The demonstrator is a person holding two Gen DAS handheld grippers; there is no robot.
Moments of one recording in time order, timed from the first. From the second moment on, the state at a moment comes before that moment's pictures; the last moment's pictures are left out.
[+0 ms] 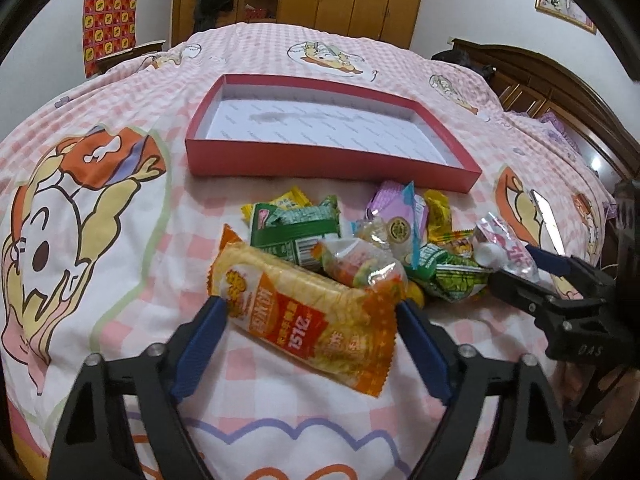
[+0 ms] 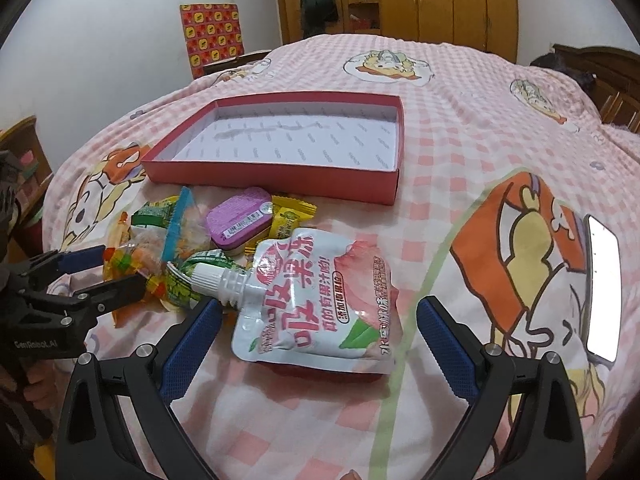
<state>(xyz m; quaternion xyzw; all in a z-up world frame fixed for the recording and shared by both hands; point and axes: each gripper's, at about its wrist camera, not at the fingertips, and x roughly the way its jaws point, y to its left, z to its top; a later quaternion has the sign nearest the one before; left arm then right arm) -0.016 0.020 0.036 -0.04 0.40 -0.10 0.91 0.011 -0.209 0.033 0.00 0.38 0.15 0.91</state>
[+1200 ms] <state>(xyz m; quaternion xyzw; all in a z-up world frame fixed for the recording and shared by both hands) -0.014 0.061 0.042 -0.06 0.41 -0.05 0.91 -0.004 -0.208 0.043 0.04 0.35 0.18 0.92</state>
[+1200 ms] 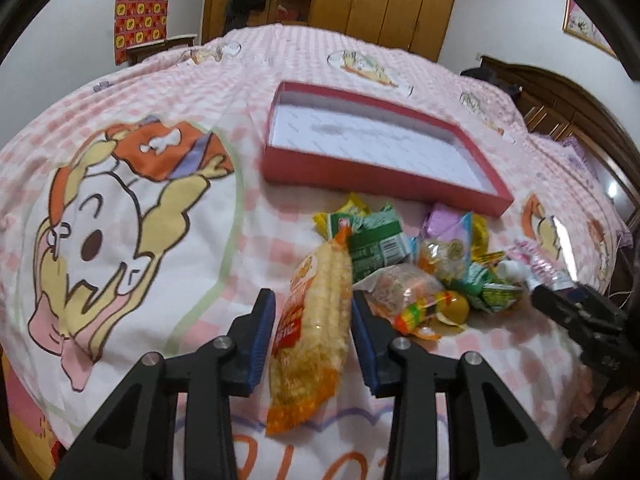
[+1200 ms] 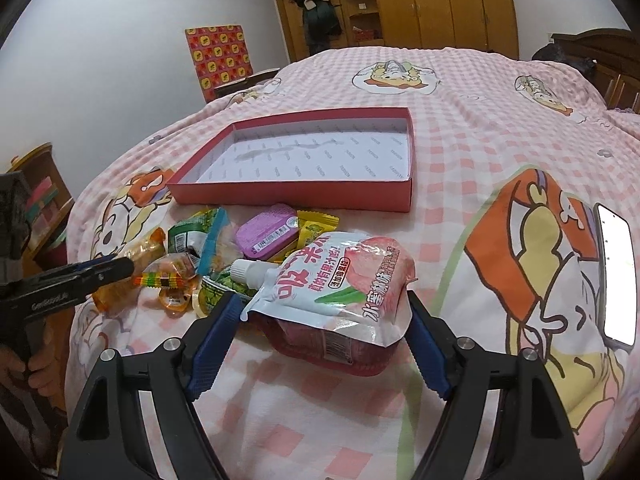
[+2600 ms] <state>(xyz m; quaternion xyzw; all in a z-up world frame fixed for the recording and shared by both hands) 0.067 0.030 0.104 -0.05 0.36 -0.09 0.93 0.058 -0.190 0.099 0.03 0.31 0.20 0.93</state>
